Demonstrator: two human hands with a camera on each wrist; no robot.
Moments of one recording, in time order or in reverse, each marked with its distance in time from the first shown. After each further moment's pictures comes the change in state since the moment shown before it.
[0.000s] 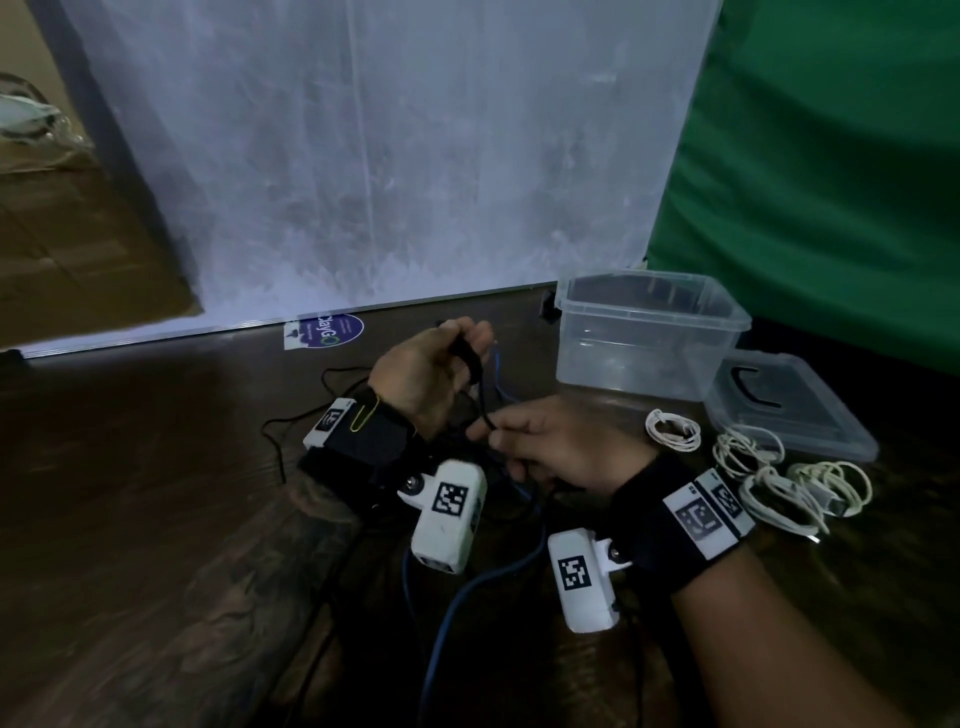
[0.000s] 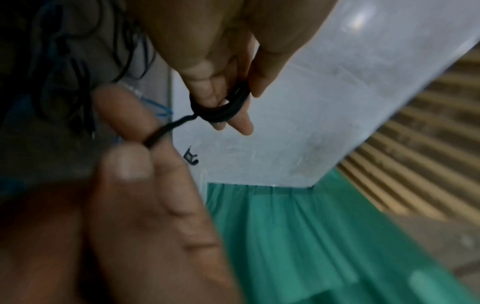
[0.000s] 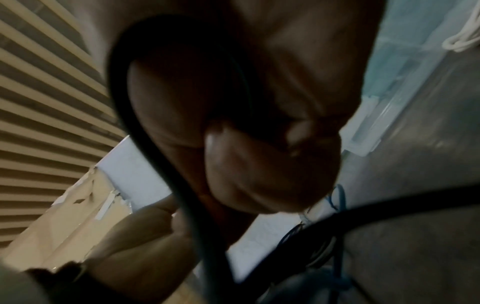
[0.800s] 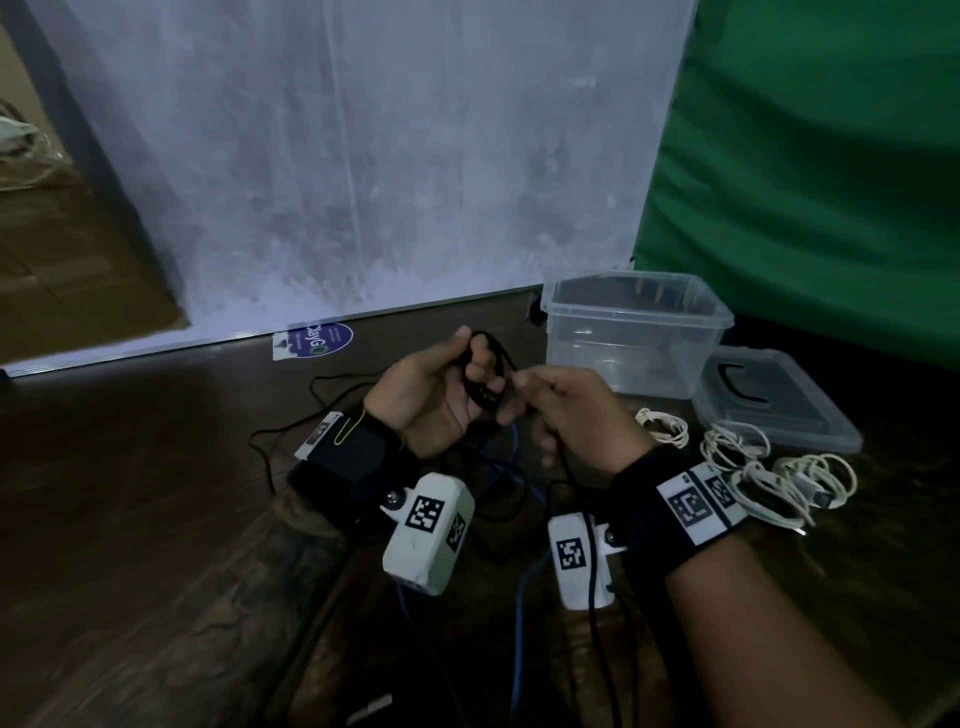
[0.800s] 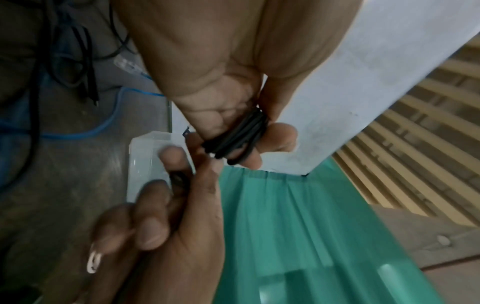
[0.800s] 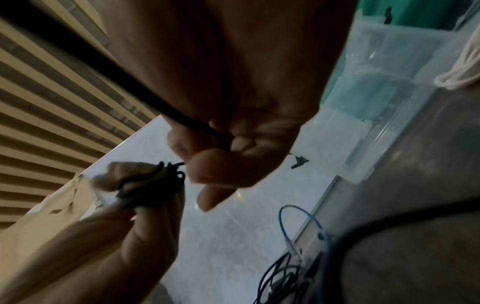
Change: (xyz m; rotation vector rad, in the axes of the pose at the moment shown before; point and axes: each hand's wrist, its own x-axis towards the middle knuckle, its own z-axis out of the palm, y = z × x) left_hand -0.017 0.002 0.008 0.019 -0.310 -0.321; right_hand 0.004 0.009 -0.017 0.217 0.350 -0.062
